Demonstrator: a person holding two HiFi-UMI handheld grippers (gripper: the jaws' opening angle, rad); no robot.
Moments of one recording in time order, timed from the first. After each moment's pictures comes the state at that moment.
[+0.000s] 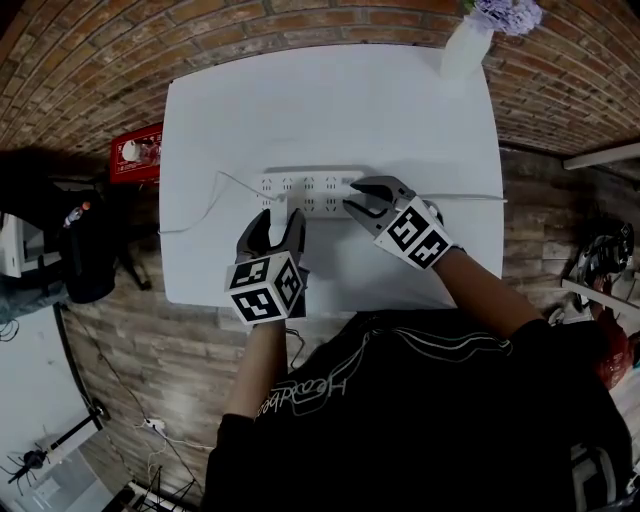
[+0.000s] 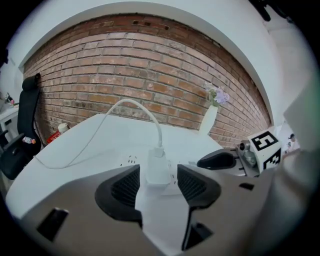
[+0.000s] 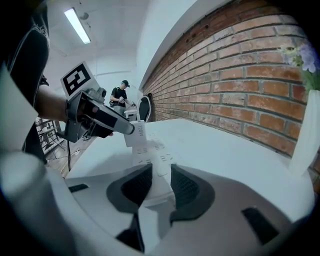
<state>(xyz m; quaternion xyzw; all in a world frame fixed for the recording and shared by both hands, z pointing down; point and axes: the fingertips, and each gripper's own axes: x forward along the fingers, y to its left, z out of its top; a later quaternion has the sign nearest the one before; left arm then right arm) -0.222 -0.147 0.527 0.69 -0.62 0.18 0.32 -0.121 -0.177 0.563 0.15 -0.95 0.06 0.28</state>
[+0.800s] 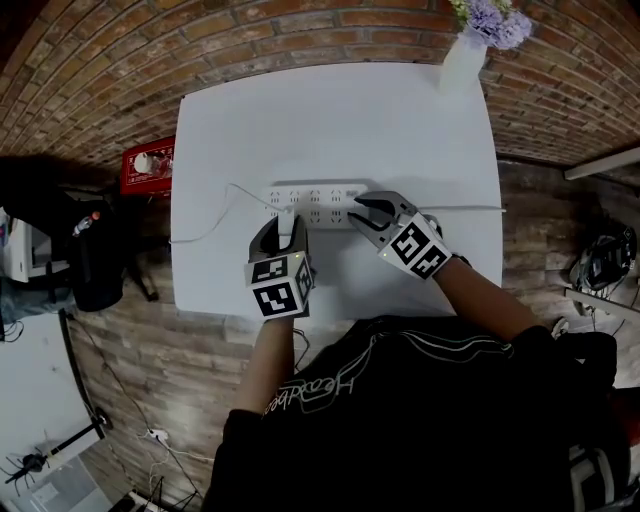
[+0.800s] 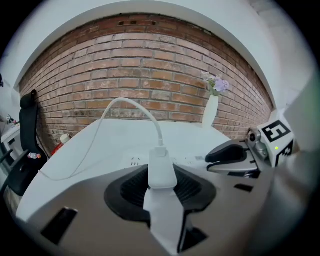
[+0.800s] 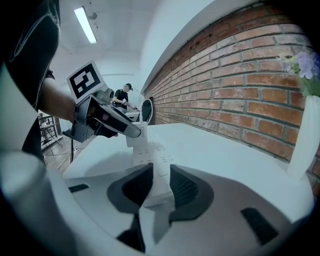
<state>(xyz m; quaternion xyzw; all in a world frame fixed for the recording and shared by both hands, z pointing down) -0.226 -0.154 0.534 0.69 -0.63 0.23 0.28 -0.122 -0.173 0.560 0.16 -0.95 0.03 0.26</state>
